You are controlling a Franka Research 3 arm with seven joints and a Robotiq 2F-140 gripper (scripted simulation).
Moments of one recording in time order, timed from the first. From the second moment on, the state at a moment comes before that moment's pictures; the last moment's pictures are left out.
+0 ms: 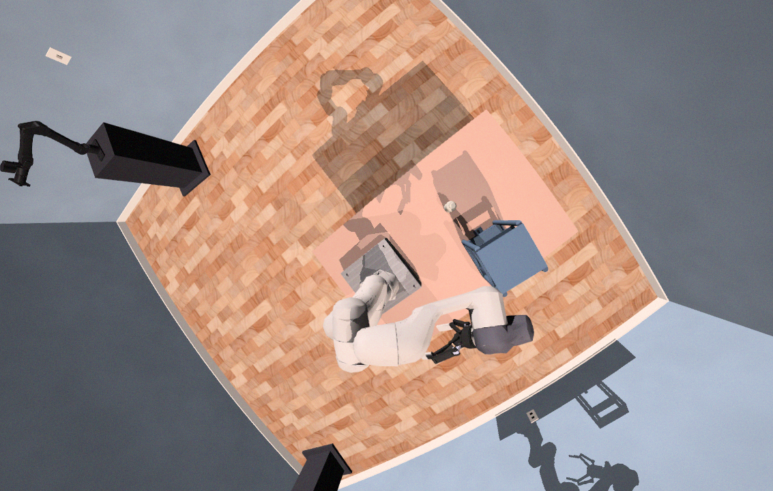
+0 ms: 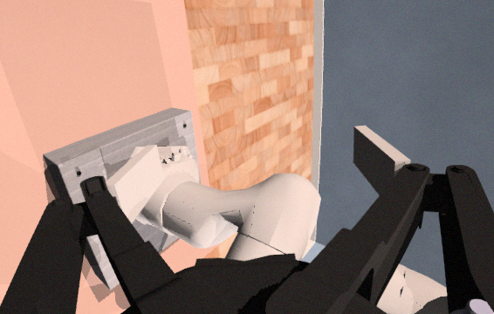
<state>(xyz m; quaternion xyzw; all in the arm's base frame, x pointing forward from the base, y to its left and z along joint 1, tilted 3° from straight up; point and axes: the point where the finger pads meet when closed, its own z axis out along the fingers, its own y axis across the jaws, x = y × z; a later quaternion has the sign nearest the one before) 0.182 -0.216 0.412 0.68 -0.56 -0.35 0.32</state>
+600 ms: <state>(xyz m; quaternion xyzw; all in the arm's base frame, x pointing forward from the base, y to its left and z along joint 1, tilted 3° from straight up) 0.281 -0.080 0.405 0.73 -0.59 -0.27 0.22</state>
